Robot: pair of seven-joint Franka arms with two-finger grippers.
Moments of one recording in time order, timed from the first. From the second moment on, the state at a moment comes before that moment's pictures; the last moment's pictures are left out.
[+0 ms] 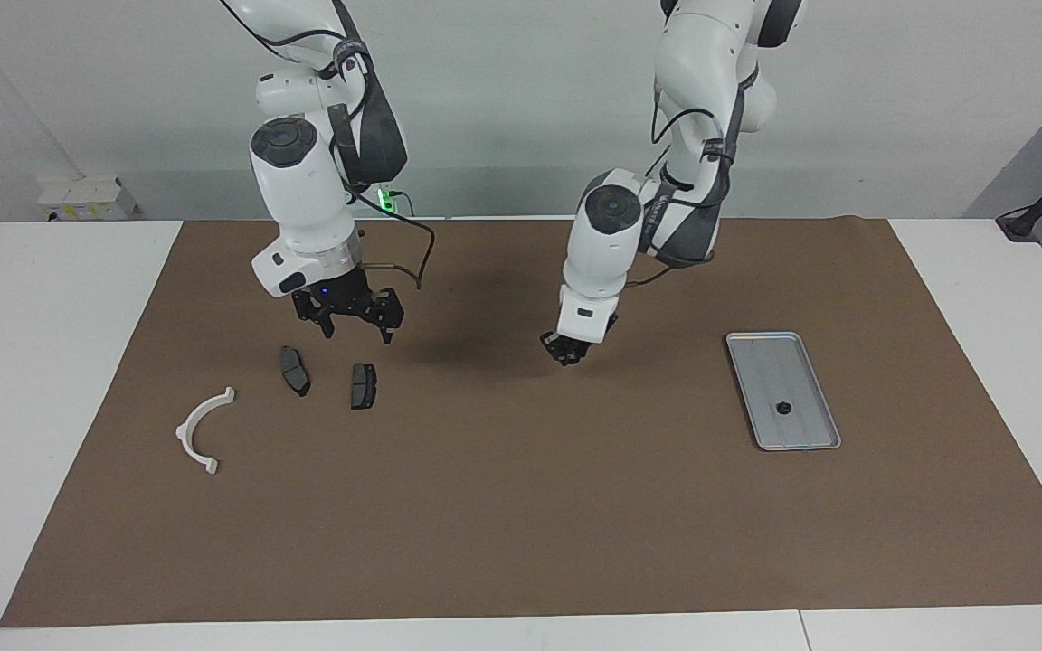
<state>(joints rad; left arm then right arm) -0.59 0.39 -0.05 -1.79 -0.05 2.22 -1.06 0.19 0.05 0.04 -1.98 0.01 2.11 0.40</state>
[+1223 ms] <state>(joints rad) -0.62 0.43 -0.05 -1.84 -0.04 2.31 -1.07 0.19 0.05 0.04 -1.98 0.01 2.11 0.40</state>
